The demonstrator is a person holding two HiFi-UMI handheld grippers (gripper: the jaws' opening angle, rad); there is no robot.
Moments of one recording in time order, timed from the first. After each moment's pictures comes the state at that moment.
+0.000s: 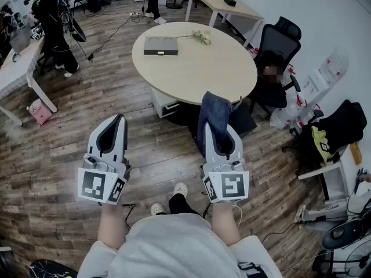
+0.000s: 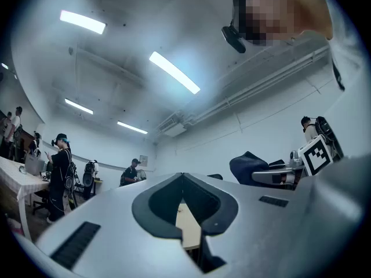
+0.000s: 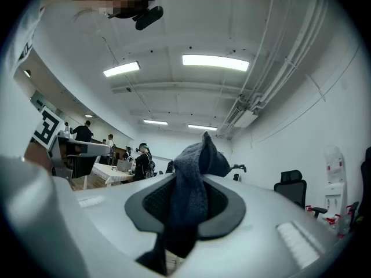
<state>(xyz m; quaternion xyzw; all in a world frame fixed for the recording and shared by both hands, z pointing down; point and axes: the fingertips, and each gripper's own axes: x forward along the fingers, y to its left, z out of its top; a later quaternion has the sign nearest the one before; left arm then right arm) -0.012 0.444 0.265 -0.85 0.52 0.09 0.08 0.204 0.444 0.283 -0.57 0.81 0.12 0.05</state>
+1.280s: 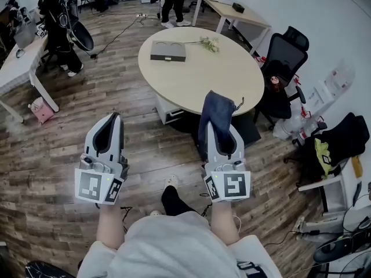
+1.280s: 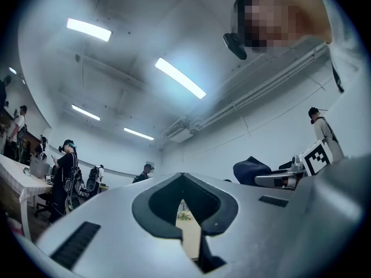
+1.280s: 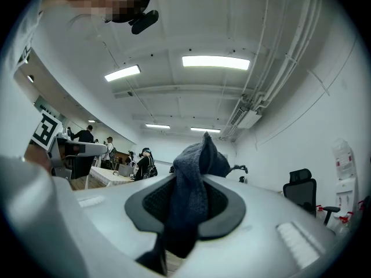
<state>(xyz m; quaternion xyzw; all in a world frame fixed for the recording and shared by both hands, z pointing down) -0.046 0.404 0.260 -0.83 0.54 0.12 0.09 0.184 0.388 0.281 -0.55 0.82 0.12 0.07</state>
